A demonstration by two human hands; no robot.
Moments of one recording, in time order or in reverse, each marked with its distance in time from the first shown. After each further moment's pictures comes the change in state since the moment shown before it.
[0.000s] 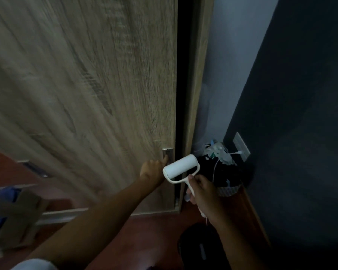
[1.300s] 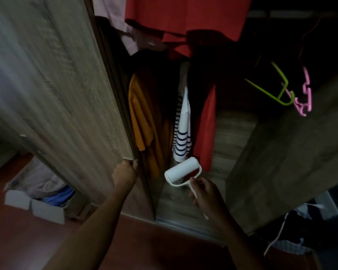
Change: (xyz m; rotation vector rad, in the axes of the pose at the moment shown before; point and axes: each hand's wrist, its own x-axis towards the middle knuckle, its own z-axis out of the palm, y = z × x) left_hand -0.124 -0.377 0.114 -0.732 0.270 -1.013; right_hand 0.038 -0.115 0.278 -0.090 -0.293 -0.175
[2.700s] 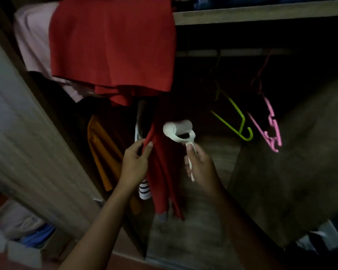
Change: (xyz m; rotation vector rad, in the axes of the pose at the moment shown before) left_hand -0.044 0.255 -0.096 -0.875 -0.076 0.346; right_hand 0.134 -0.099 -0.113 0.296 -0.015 -0.347
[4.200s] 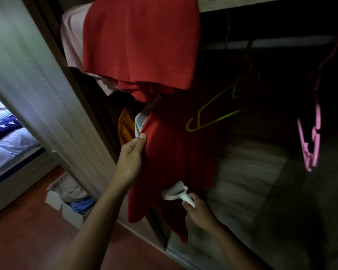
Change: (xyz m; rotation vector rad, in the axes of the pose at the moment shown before) left_hand -0.015 0.019 -0.042 -0.046 0.179 -0.108; right_hand -0.025 0.188 0.031 -0.375 -0.513 0.243
